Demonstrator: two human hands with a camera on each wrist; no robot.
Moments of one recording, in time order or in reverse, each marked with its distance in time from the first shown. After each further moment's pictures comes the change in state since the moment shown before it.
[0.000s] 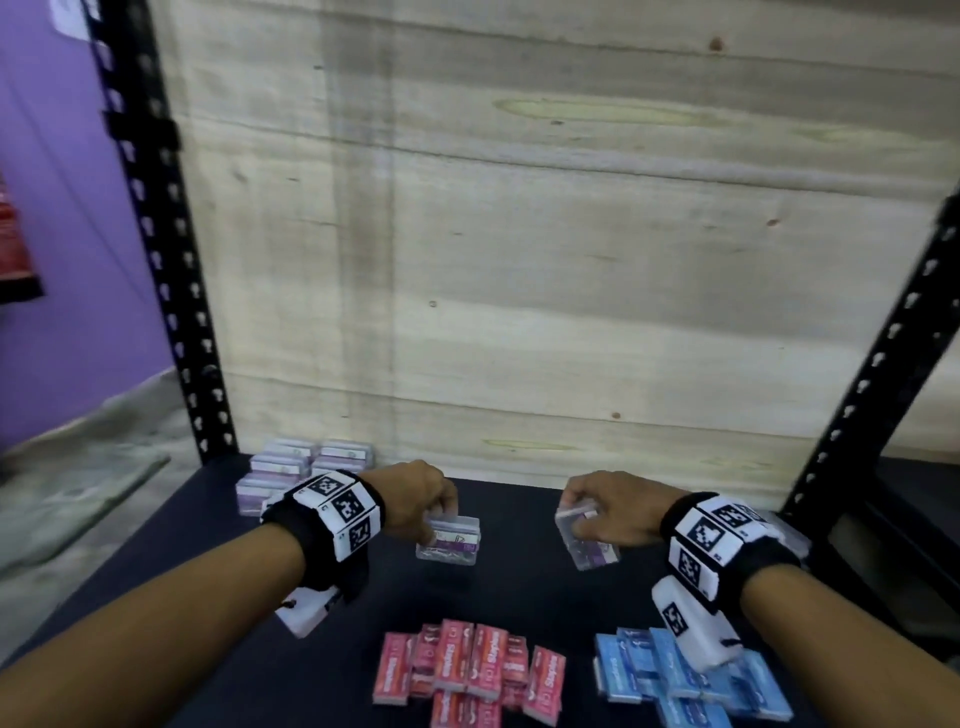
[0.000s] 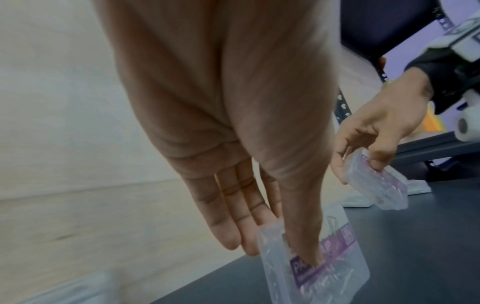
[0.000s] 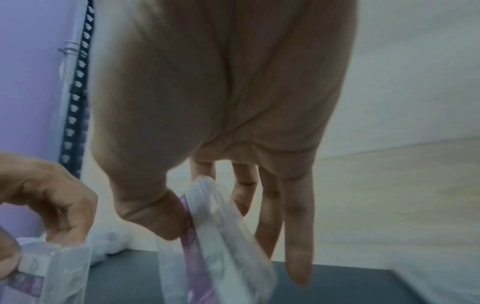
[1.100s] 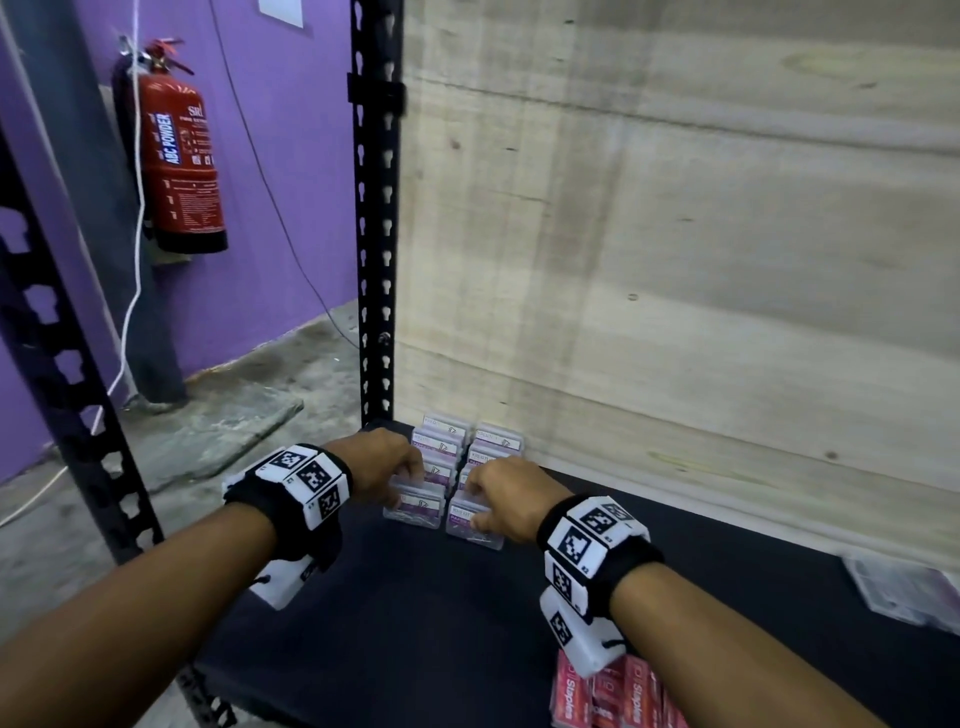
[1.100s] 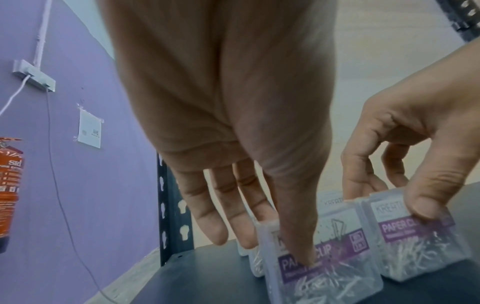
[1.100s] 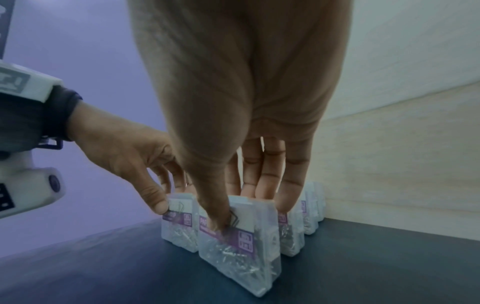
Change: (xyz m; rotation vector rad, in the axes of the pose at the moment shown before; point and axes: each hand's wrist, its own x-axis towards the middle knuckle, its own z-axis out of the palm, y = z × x) left_hand -0.102 -0.183 0.024 -0.089 0.098 -0.330; right_hand 0.123 -0.248 0.069 -0.248 0.094 -0.409
